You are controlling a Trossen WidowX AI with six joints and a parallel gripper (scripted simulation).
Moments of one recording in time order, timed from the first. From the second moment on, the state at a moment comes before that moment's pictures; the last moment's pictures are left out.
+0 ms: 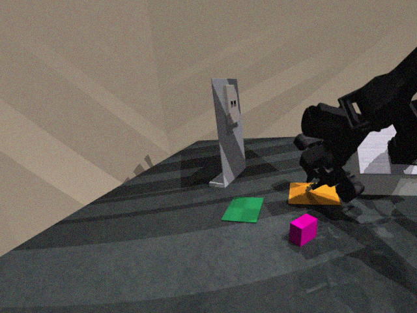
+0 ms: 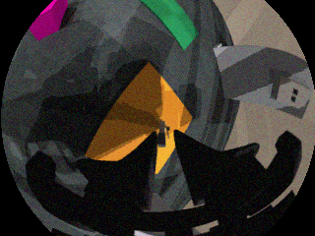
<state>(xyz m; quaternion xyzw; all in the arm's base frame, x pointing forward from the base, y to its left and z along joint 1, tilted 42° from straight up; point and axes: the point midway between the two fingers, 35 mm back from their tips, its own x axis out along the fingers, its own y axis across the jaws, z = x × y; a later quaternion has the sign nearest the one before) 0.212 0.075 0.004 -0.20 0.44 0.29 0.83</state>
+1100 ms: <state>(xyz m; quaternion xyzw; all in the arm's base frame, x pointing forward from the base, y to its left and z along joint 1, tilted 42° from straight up) 0.202 0.067 0.016 -0.20 0.45 0.28 0.82</state>
